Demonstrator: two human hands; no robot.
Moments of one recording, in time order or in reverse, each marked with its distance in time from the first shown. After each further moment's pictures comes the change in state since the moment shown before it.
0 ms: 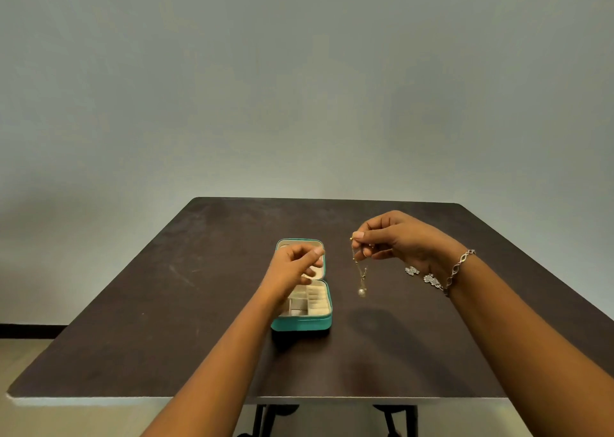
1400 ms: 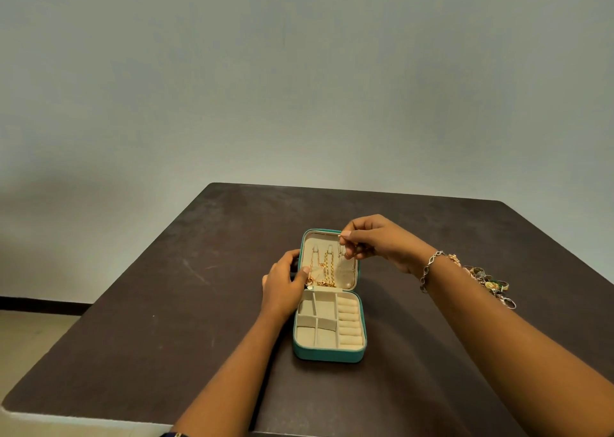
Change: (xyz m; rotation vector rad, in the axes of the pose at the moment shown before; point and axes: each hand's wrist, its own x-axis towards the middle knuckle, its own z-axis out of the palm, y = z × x) left_hand 0.057 -0.092 -0.051 0.483 0.243 0.047; right_hand 0.104 0.027 0.040 -0.033 -0.072 -0.011
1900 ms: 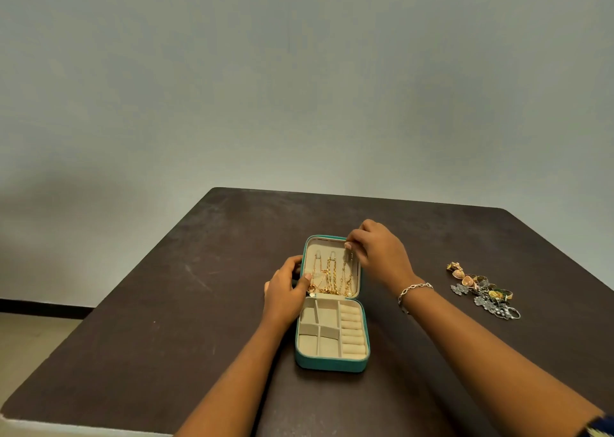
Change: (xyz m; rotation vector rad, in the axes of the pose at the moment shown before) left_hand 0.001 -0.003 0.000 -0.041 -0.007 0.014; right_hand 0.023 0.041 0.014 -0.888 0.522 -0.354
